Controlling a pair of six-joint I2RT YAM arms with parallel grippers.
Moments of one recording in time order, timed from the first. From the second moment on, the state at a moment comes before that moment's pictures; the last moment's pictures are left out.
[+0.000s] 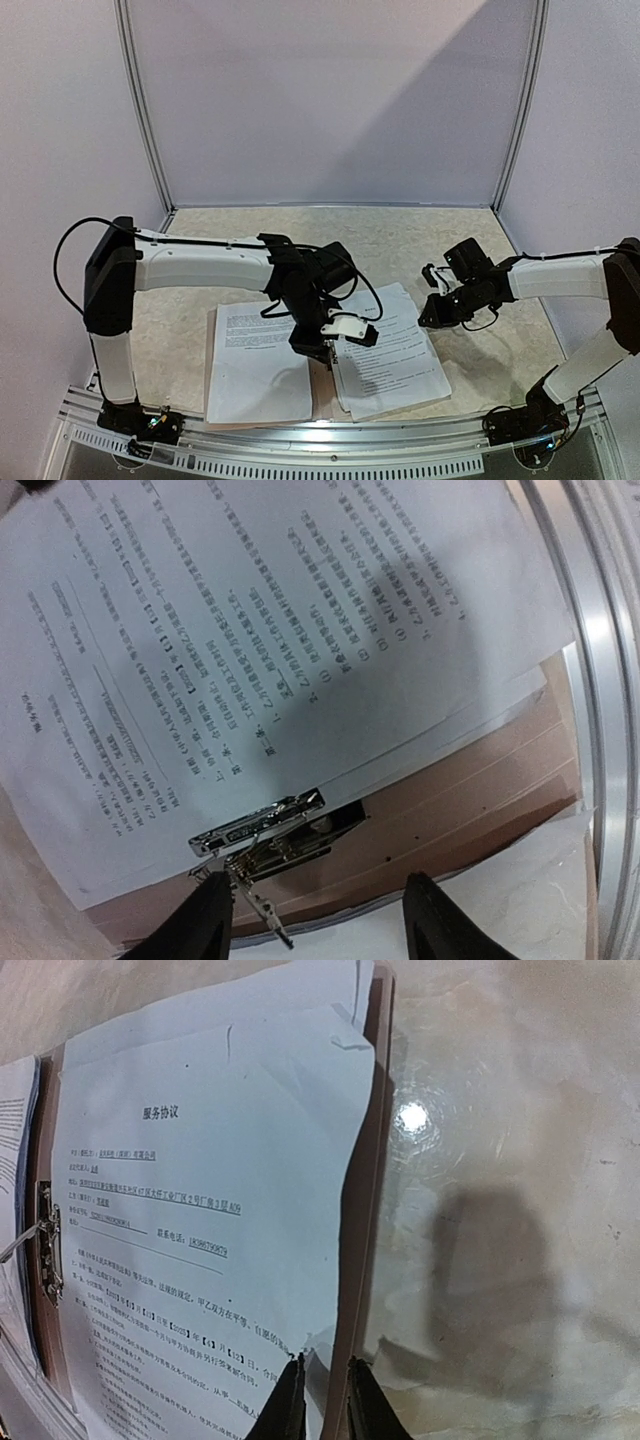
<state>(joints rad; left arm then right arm) -1.07 1.97 1.51 -0.85 0.19 0.78 0.52 1.49 0.73 -0.33 -0.24 0.37</state>
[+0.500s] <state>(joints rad) -1.07 2.01 1.51 -0.83 0.12 0.73 0.52 1.47 0.73 -0.33 -0.25 0.37</state>
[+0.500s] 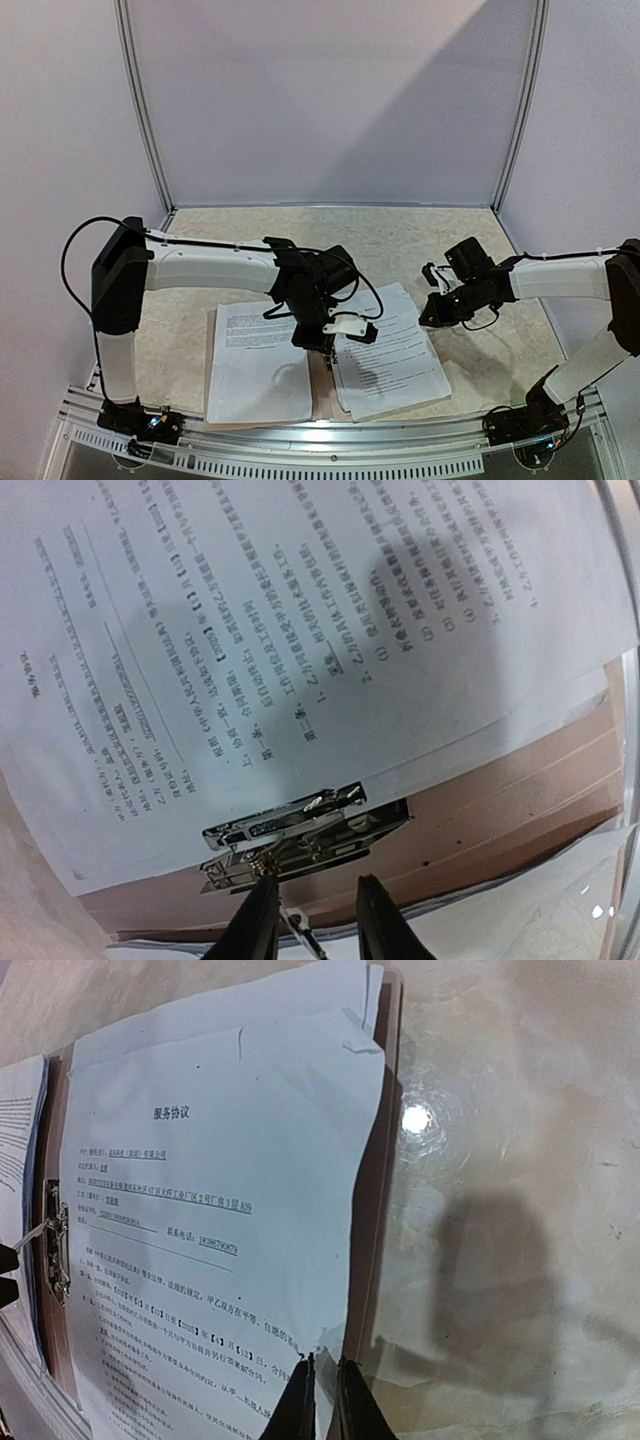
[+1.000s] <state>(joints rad) -0.99 2.01 1.51 -0.81 0.12 0.69 0.52 1.49 0.73 -0.33 -0.30 0.38</state>
